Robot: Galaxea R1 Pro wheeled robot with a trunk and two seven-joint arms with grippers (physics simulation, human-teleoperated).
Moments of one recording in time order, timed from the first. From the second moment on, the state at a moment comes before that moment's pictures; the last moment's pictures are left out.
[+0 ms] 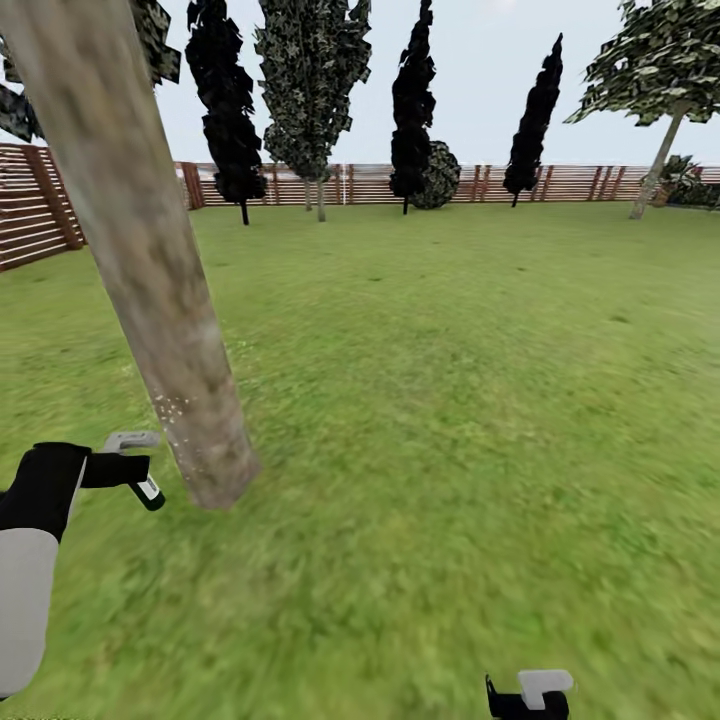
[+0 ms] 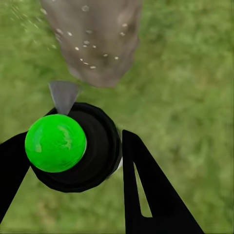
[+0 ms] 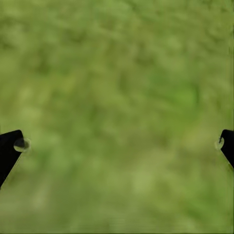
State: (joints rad) left arm -0.92 0.32 0.40 -0.74 -0.49 0.74 -0.61; right arm -0.37 -0.04 -0.25 -0.14 0.31 -0.48 -0.08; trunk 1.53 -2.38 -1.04
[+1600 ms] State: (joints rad) left arm -0.72 0.30 0.41 -0.74 -0.49 0.63 -0.54; right arm -0.37 -0.04 -0.25 -0.14 0.31 -0.48 -0.08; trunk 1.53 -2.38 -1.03
